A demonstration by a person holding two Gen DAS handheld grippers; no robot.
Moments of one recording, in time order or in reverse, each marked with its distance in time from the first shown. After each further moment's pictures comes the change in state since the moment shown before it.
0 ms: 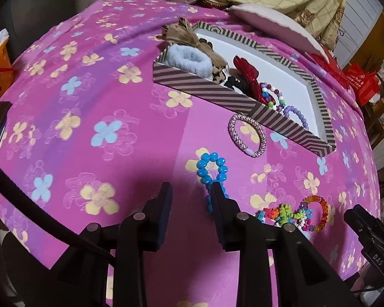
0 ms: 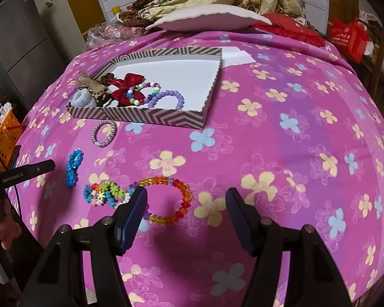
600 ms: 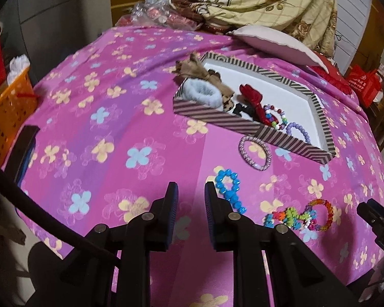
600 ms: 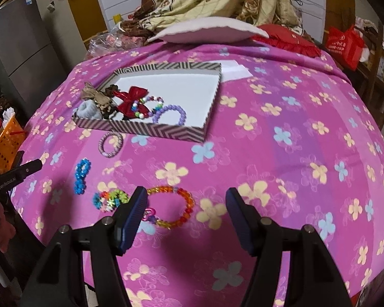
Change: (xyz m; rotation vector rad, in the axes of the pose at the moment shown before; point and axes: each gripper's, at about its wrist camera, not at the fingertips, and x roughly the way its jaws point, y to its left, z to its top) left arm -0.044 0.010 -0.005 0.044 -0.134 0.079; right arm -0.024 0.009 0.003 -0.009 -0.049 -0.007
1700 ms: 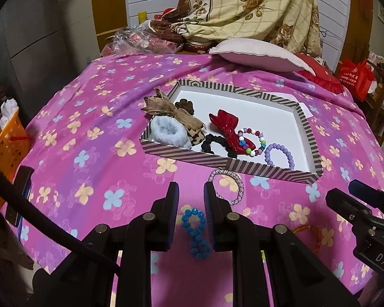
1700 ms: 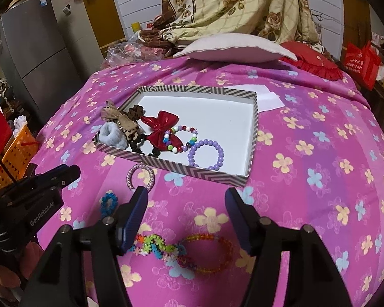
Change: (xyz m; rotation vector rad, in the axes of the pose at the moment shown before) left arm -0.005 -0.063 0.033 0.116 -0.117 0.030; right arm 0.006 0.053 0.052 -0.057 -0.069 0.064
